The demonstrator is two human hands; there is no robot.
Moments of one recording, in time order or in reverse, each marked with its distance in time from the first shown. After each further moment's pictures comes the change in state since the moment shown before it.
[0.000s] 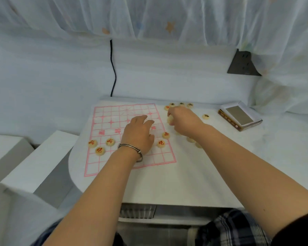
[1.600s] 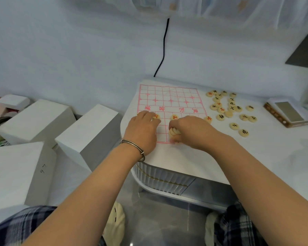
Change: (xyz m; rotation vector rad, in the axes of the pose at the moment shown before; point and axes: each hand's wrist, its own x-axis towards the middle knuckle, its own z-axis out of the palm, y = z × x) left_hand -0.099 -0.078 -0.024 0.180 0.038 -0.038; right_hand -0.061 -0.129 0.018 -0.145 -0.233 -0.286
